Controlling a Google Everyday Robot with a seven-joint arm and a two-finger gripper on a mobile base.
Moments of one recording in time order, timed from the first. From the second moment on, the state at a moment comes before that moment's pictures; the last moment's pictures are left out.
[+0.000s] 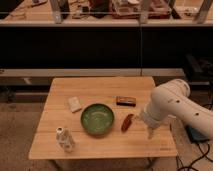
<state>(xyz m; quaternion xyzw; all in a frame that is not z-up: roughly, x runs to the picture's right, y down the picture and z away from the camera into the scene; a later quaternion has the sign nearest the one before) 0.175 0.172 0.659 -0.28 -0.18 -0.28 0.90</state>
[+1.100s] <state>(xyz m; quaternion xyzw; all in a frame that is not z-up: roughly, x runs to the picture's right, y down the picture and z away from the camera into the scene) 0.212 0.111 0.734 -0.17 -0.08 -0.29 0.94</state>
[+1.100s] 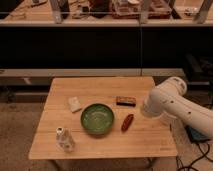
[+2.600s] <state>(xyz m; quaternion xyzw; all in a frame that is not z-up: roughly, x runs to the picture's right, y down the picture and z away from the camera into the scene) 0.202 0.121 0.903 -0.22 -0.09 -0.24 0.94</state>
